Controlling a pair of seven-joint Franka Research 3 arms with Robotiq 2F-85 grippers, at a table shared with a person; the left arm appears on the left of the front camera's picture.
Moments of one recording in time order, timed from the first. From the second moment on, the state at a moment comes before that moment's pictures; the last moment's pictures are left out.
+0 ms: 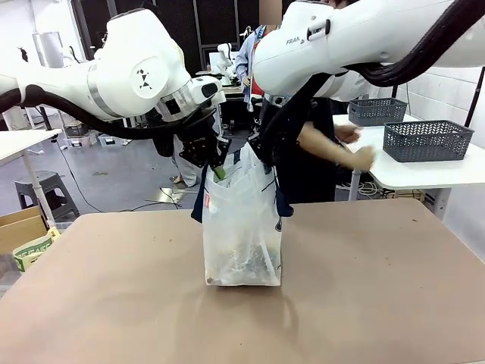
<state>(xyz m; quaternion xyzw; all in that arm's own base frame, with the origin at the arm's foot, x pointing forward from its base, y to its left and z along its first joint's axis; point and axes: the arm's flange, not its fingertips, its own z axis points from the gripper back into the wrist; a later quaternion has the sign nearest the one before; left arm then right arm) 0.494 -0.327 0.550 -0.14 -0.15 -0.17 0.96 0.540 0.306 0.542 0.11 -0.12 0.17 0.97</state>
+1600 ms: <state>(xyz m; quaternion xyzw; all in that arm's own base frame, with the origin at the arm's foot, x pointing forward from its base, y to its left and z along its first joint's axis) 0.504 -0.344 0.535 -0.16 -0.21 -0.18 0.95 0.563 0.334 0.537 0.15 -0.14 0.11 0.97</state>
